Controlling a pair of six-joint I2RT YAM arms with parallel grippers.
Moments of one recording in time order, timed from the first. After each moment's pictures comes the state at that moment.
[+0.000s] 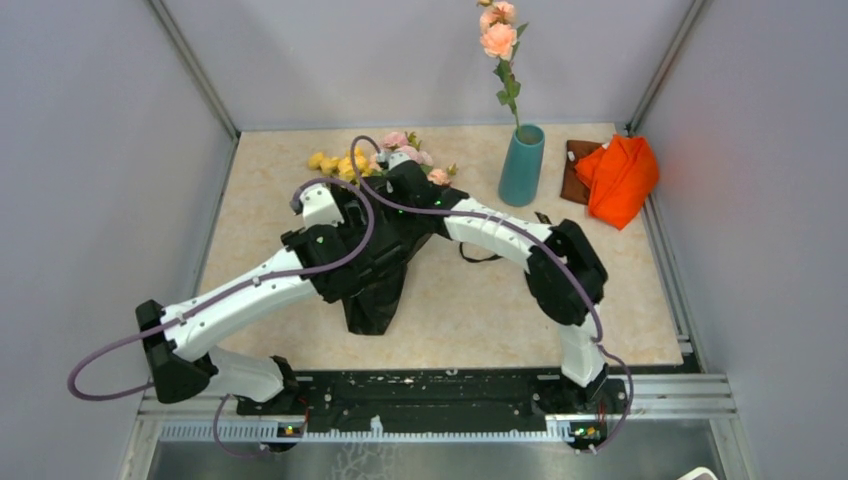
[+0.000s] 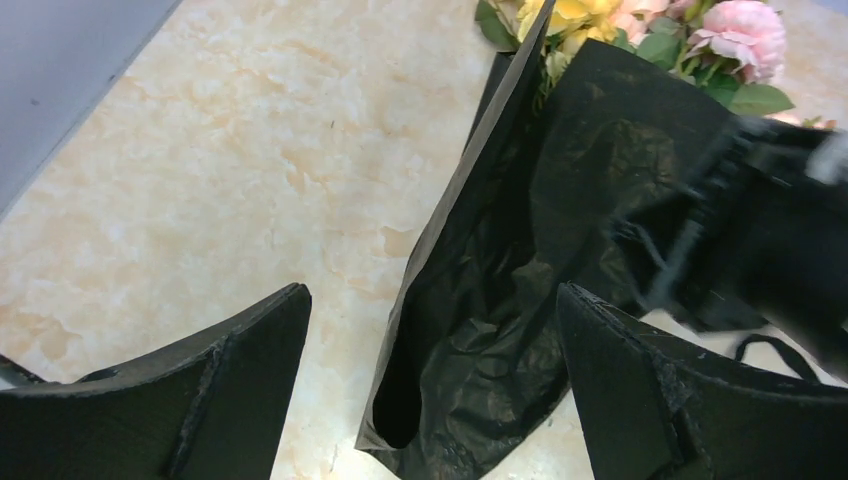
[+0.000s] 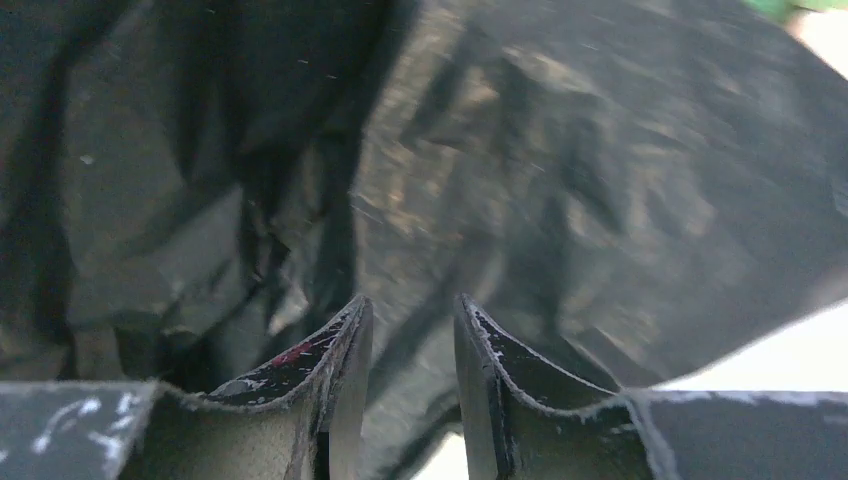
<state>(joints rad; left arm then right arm) -1.03 1.36 1.36 -1.40 -1.14 -1.46 0.81 1.88 1.49 -0.27 0.07 0.34</state>
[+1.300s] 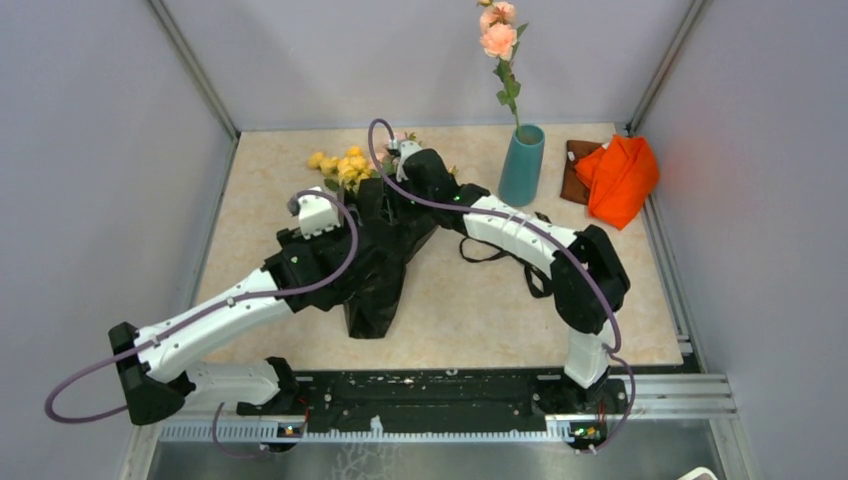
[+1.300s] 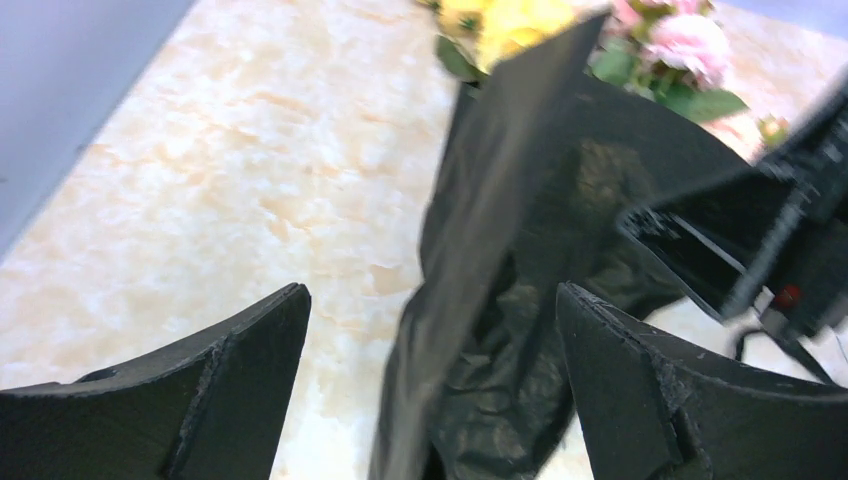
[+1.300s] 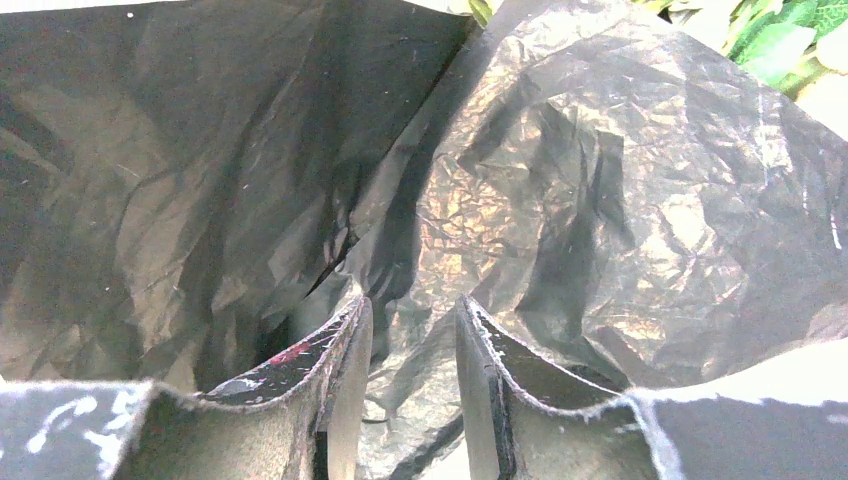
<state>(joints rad) -1.04 1.18 1.14 -0.96 -1.17 -1.06 0.78 1.84 1.50 -0.21 -0.12 0.38</state>
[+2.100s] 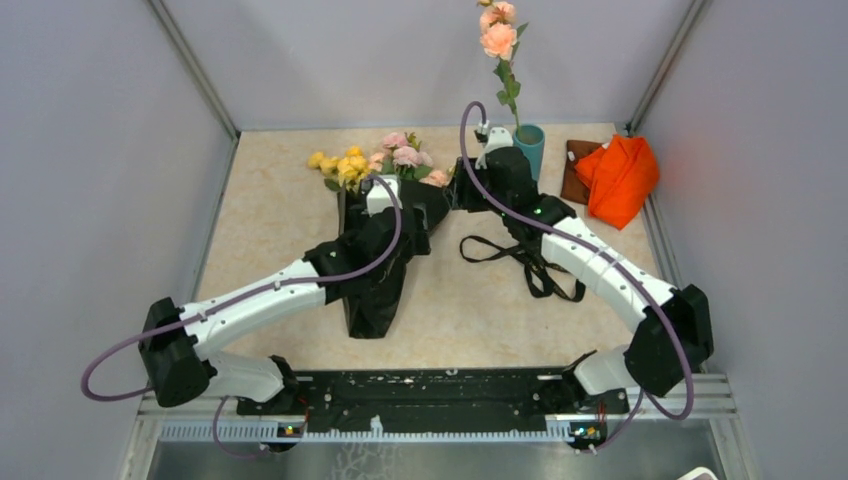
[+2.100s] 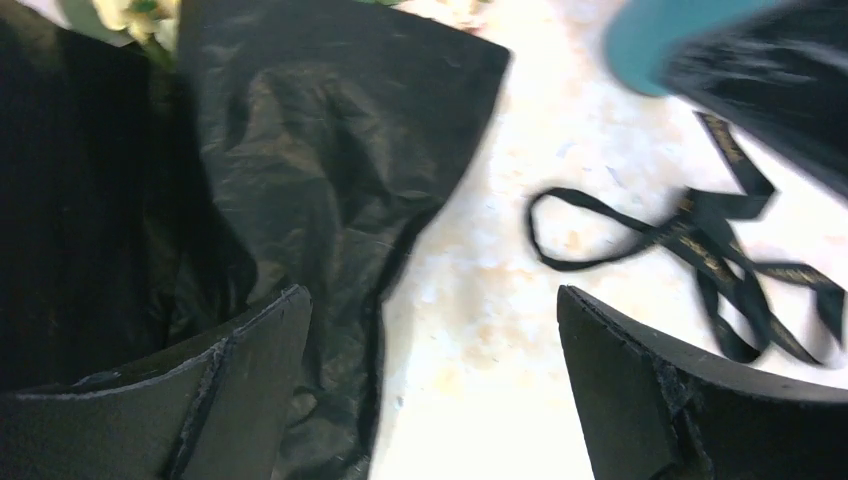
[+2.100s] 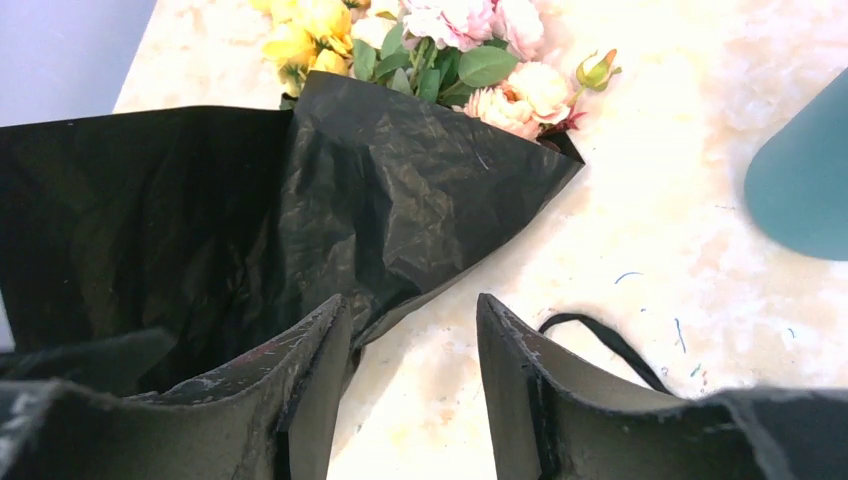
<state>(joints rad) -1.00 1.32 1.09 -0.35 -0.70 -0.61 0.59 1.40 1.18 -0.22 0.04 0.41</state>
